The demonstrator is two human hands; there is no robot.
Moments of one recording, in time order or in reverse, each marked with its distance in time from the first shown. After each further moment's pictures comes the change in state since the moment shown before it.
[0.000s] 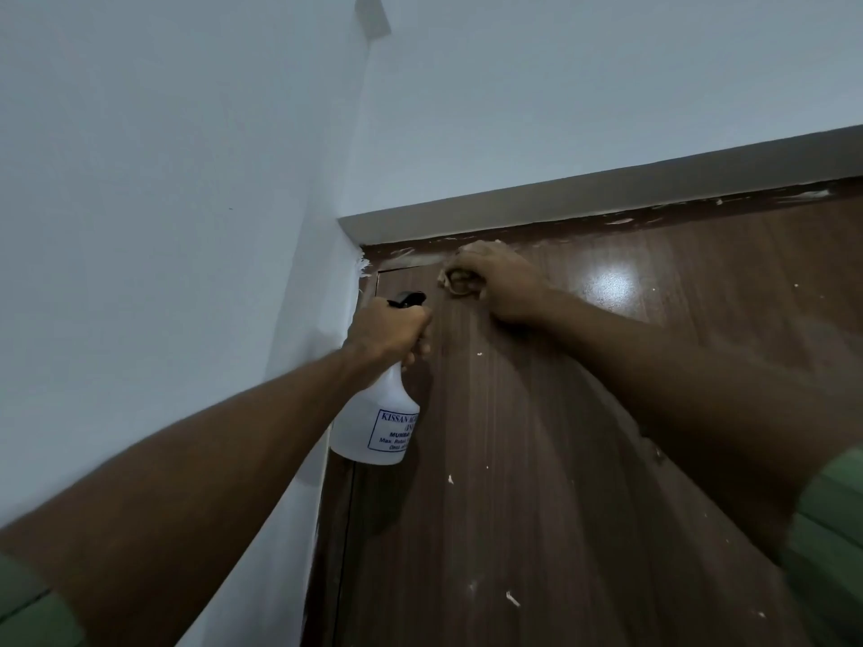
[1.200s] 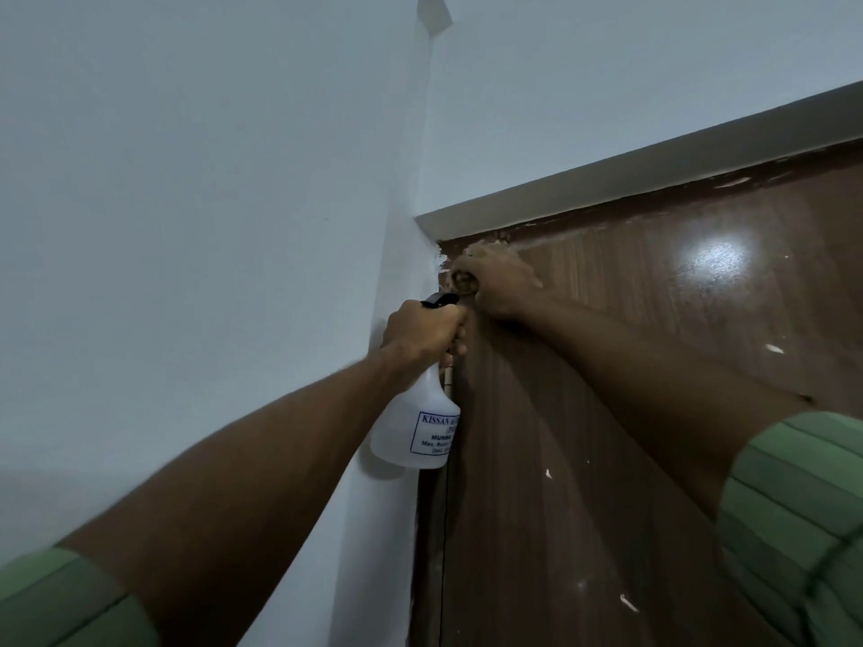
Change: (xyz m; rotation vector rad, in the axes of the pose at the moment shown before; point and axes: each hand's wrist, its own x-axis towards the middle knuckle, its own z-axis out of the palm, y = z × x) left_hand -0.012 -0.012 -0.050 0.060 0.100 -0.094; right_hand 0.060 -0.087 0.057 0.075 0.020 0.028
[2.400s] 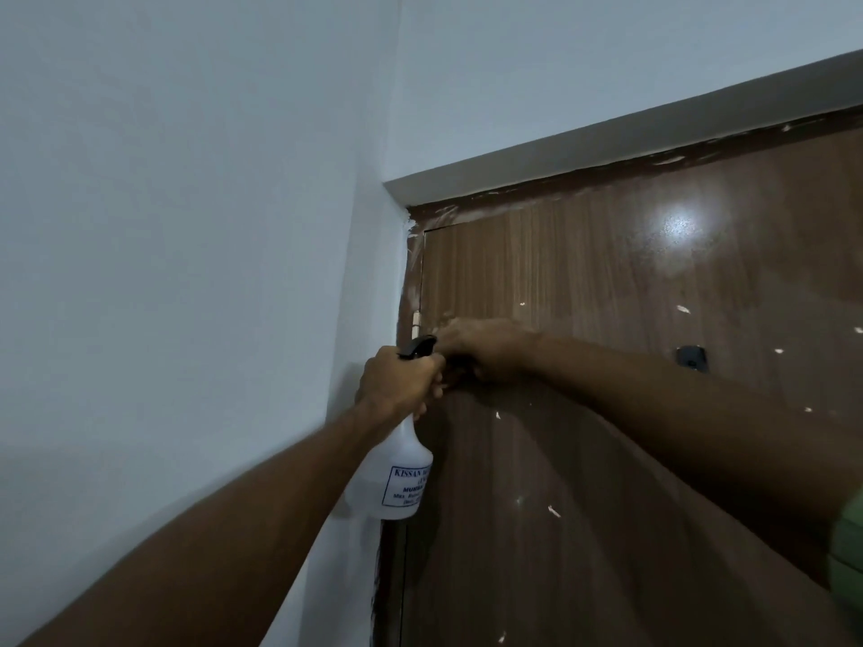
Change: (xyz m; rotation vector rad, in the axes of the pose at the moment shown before) left_hand -0.083 -0.058 0.021 0.070 -0.040 -0.106; right_hand -0.133 -0.020 -0.007 0.095 -0.475 -0.358
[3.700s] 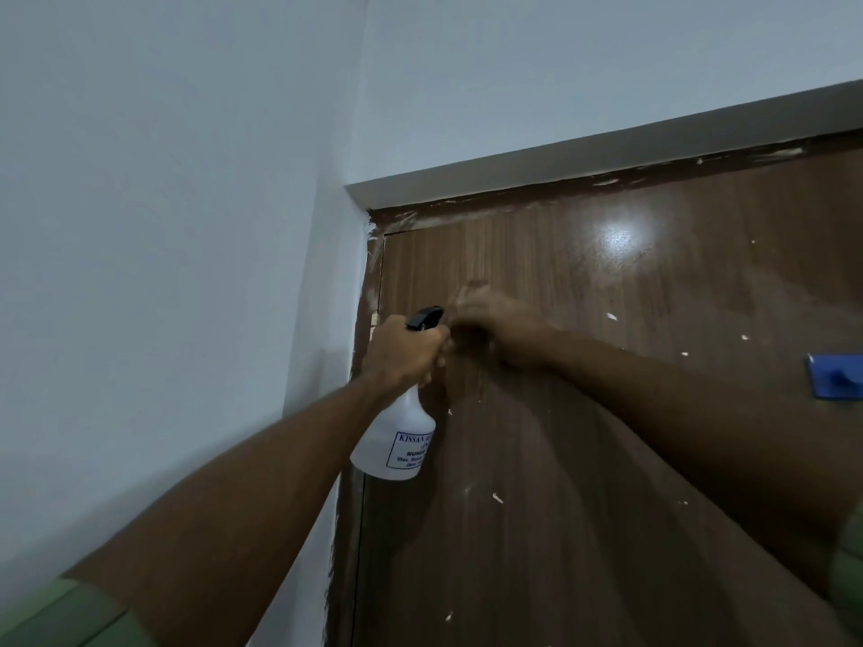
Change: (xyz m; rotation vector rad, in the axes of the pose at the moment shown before) left_hand -0.008 0.059 0.029 -0.124 -0.131 0.150; right_hand -0.072 0.041 -0.023 -0.073 0.260 0.155
